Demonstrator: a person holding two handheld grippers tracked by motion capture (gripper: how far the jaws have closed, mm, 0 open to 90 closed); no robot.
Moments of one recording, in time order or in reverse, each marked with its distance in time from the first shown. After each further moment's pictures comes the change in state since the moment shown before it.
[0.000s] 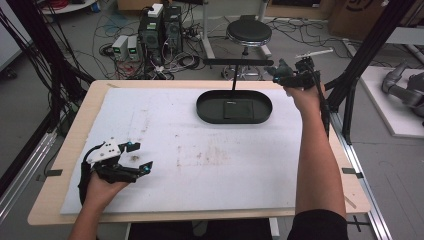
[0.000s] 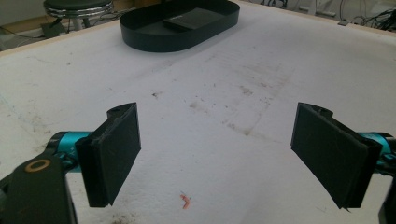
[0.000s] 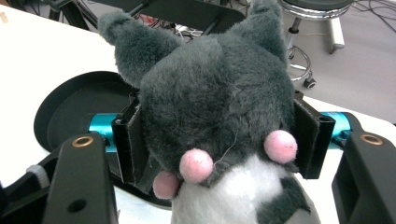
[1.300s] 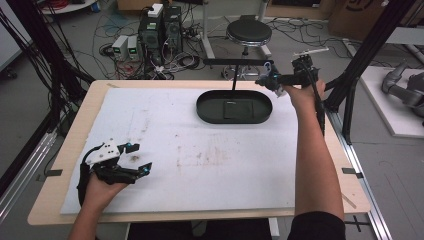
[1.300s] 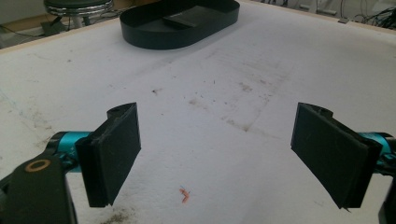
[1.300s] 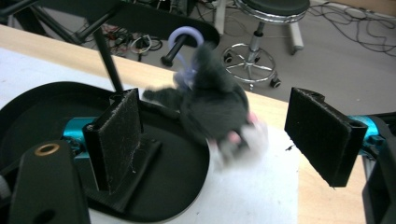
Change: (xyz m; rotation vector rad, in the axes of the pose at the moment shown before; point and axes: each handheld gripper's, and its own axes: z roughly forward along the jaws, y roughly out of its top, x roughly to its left) left arm -0.002 -0.001 -0.002 0.004 0.001 0.000; right arm 0.008 0.005 0.003 -0.003 -0.136 0.006
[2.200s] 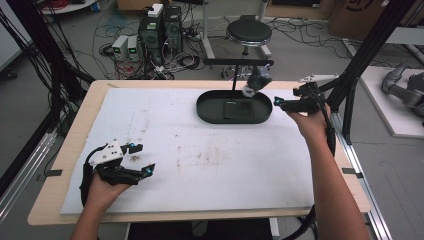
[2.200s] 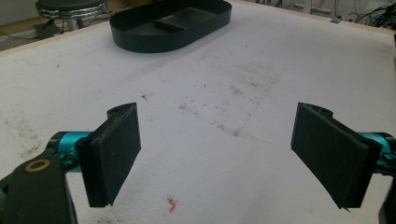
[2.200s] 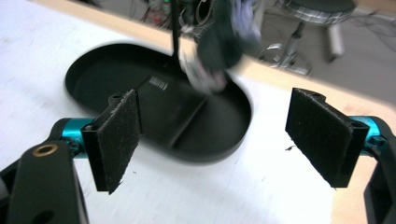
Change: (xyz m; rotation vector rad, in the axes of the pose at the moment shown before) left arm -0.006 0.003 0.005 0.002 -0.018 0.015; right arm 0.017 -0.064 -0.045 -0.015 0.147 -0.061
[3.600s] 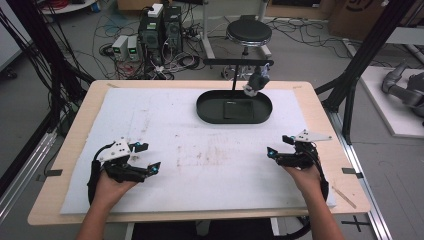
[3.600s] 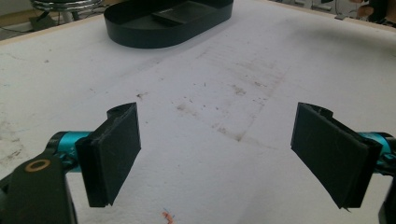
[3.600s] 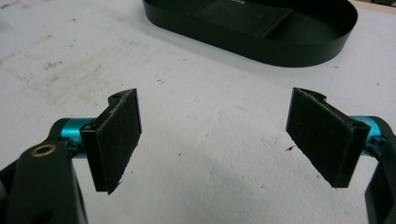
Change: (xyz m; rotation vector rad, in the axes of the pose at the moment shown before) left arm 0.001 -0.001 0.019 0.020 -0.009 -0.018; right arm 0.045 -0.140 -0.002 -0.072 0.180 -0.016
